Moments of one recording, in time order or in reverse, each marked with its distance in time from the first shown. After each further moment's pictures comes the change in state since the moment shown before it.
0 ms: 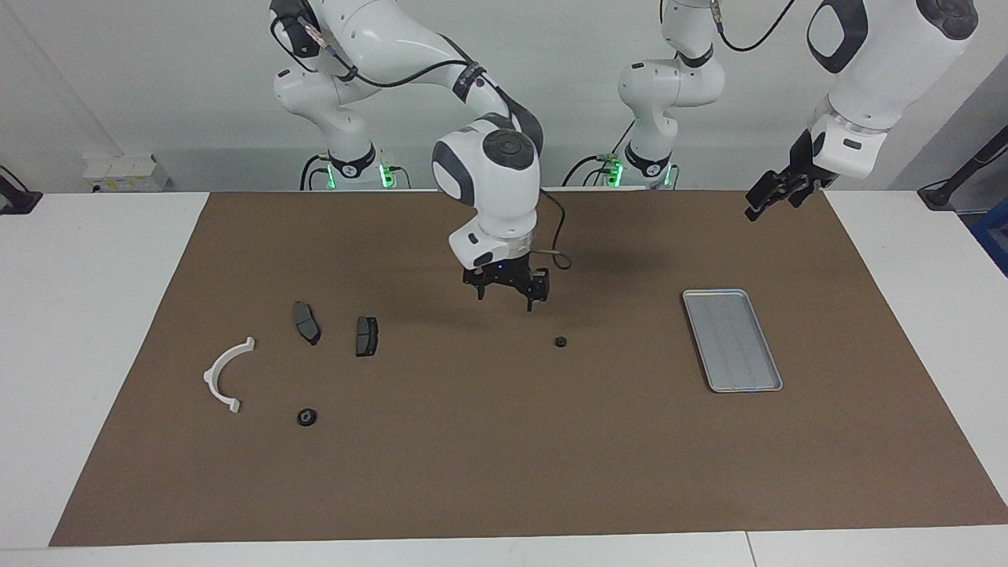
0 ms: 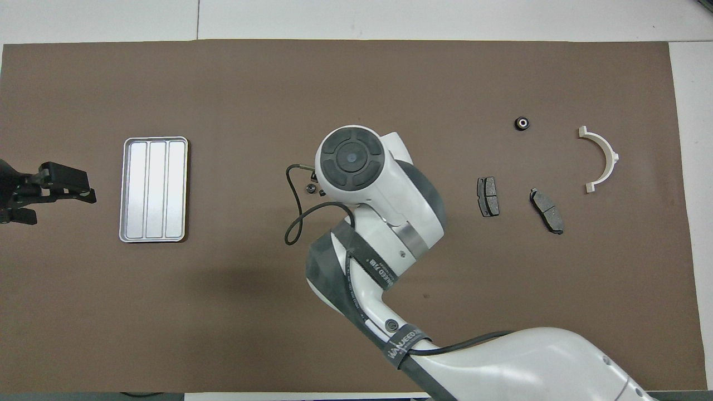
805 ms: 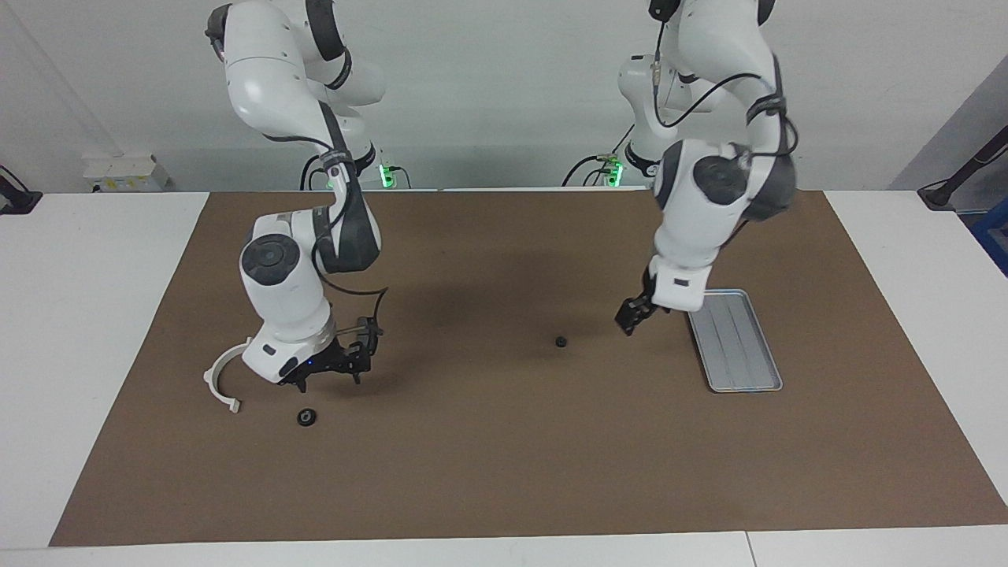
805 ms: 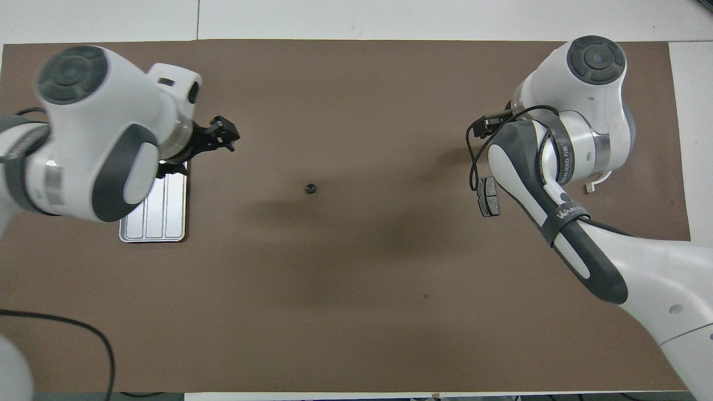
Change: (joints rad) left arm -0.291 0.261 0.075 0.046 0.000 0.283 -0.348; right arm -0.437 -0.005 -0.045 -0.077 -0.014 0.055 -0.907
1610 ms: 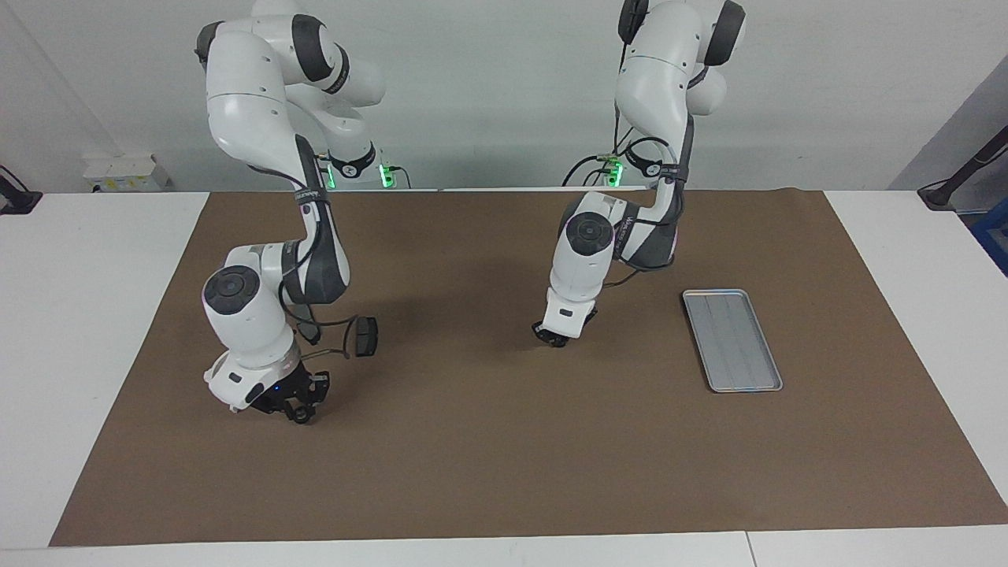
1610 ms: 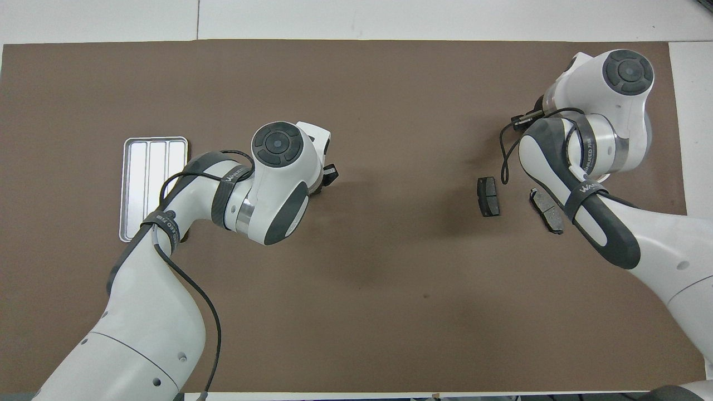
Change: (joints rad) left arm -0.237 0.304 -0.088 -0.054 -0.001 0.354 -0.264; right arm -0.146 0.131 -0.020 -0.006 -0.006 0.222 -0.305
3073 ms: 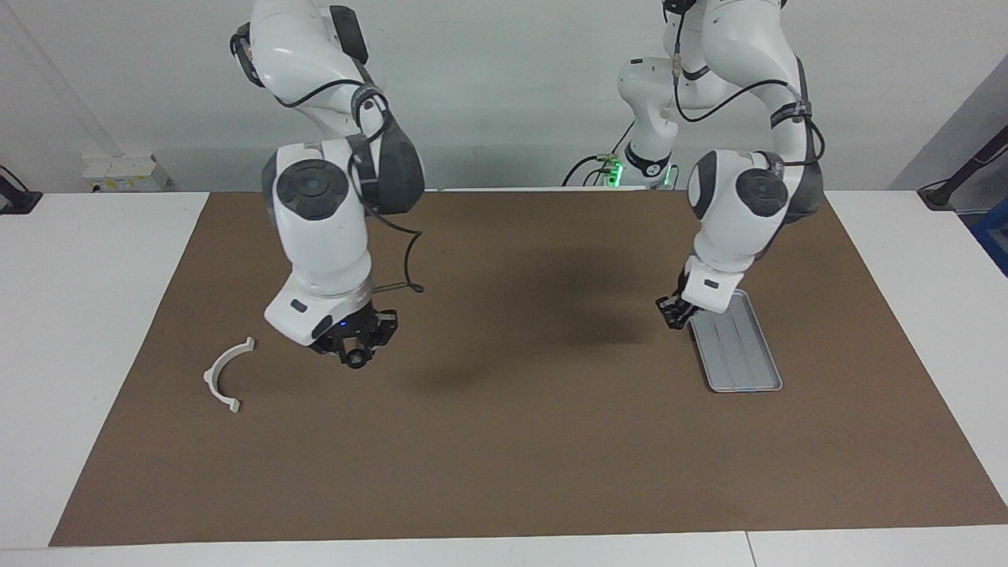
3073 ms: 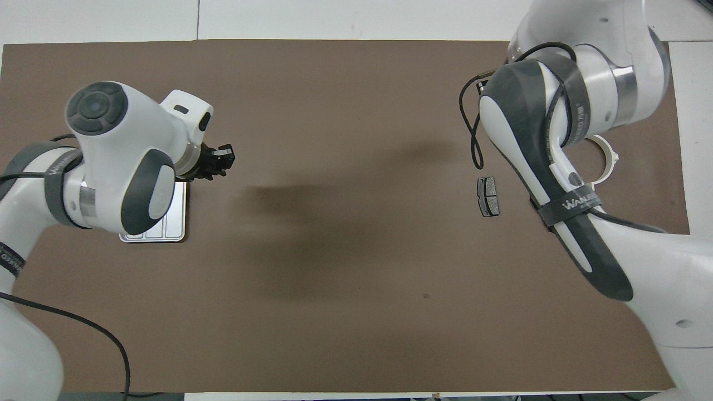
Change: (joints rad) left arm 0.246 -0.240 -0.003 -0.086 0.024 -0.139 0.317; right arm 0.190 -0.016 -0.002 0.464 -0.027 -0.589 0.158
